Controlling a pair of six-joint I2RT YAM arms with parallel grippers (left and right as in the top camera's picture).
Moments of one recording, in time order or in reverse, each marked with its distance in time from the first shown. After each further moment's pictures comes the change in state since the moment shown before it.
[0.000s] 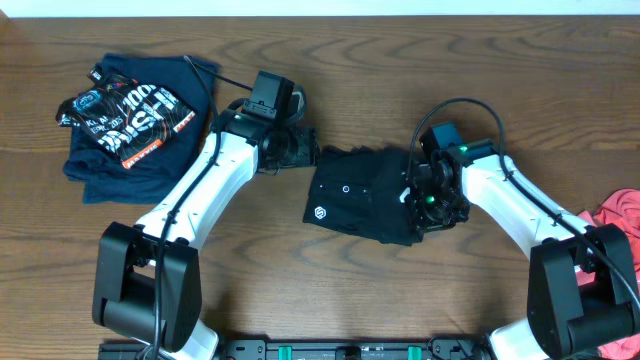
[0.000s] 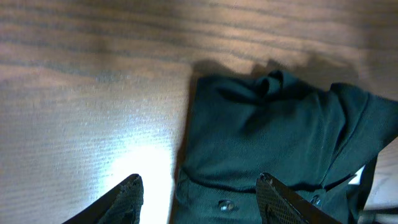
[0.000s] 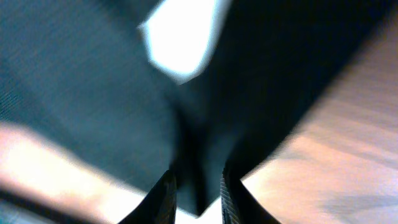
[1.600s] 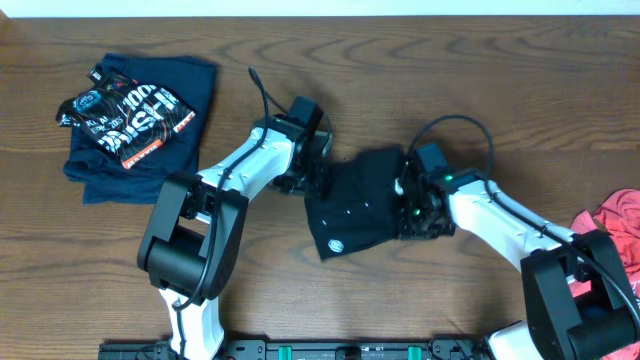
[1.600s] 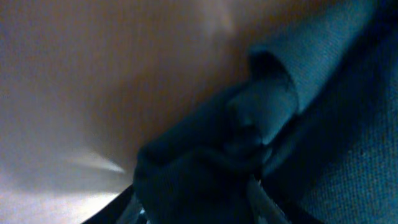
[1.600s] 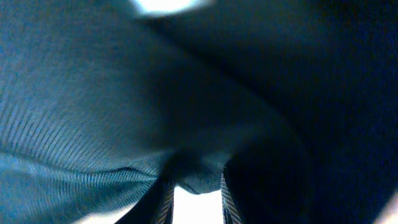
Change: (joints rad) left arm -0.085 0.256 0.019 -0.123 0.008 0.218; right arm 0.069 -0.034 -0.179 0.322 0.005 0.227
